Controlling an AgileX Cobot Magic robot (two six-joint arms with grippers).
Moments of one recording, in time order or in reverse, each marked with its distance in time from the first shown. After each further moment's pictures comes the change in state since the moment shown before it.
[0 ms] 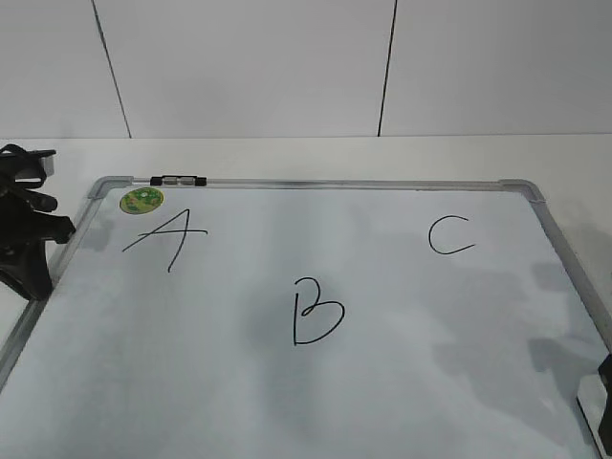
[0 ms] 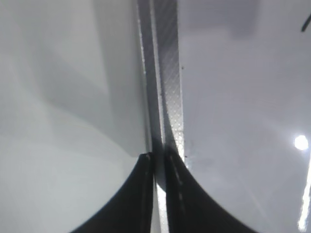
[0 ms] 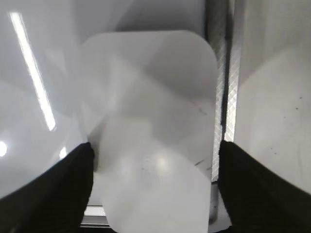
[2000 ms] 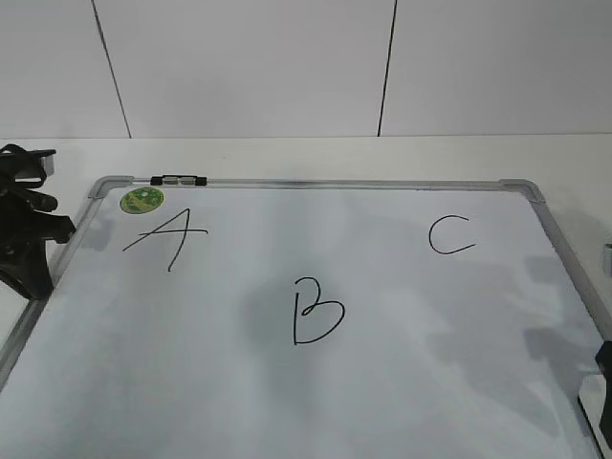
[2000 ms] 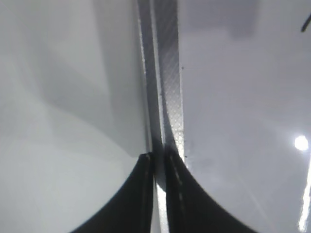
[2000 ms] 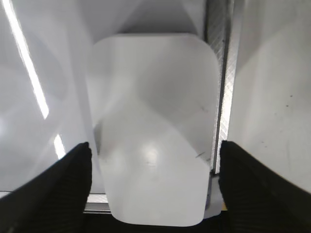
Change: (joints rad) left arm 0.000 0.000 0.000 0.000 -0.002 0.000; right arm 0.000 0.046 -0.082 -0.012 0.103 -0.021
